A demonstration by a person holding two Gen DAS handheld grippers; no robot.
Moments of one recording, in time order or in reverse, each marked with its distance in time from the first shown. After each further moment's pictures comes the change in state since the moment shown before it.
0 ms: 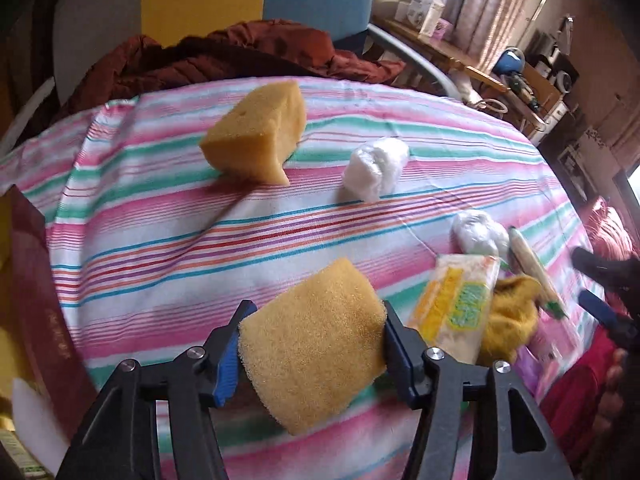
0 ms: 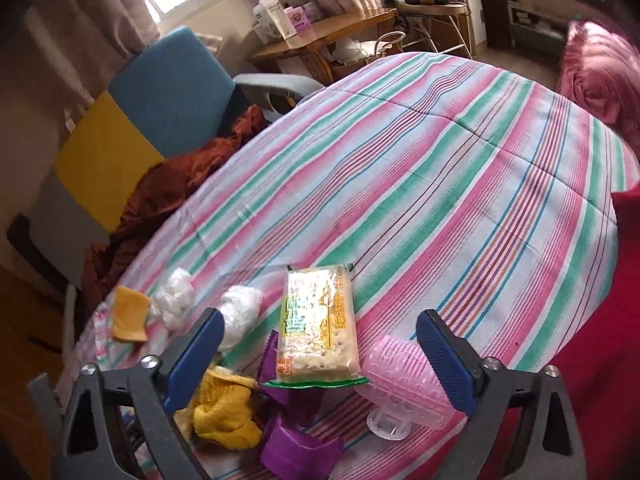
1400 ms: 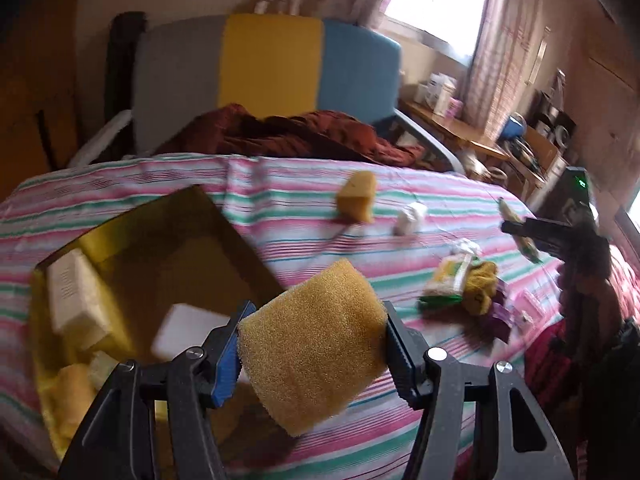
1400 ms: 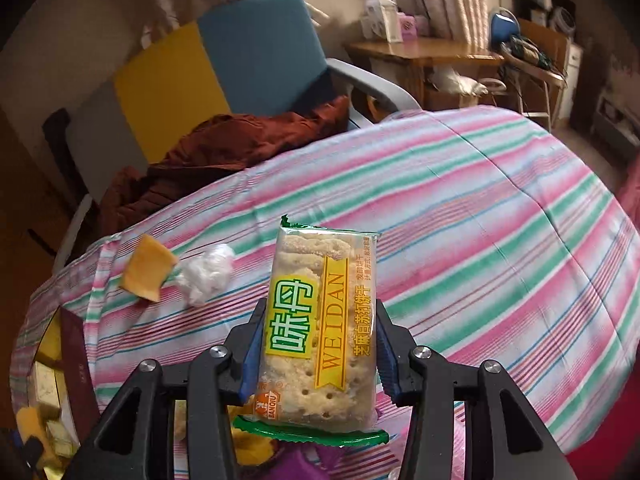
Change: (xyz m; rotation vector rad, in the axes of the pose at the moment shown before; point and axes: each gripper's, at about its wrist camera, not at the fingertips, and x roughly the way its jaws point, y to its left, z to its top) left arm -0.169 0.086 -0.088 -0.083 -0.283 0.089; right arm -0.009 0.061 0.014 -0.364 -0.031 0.111
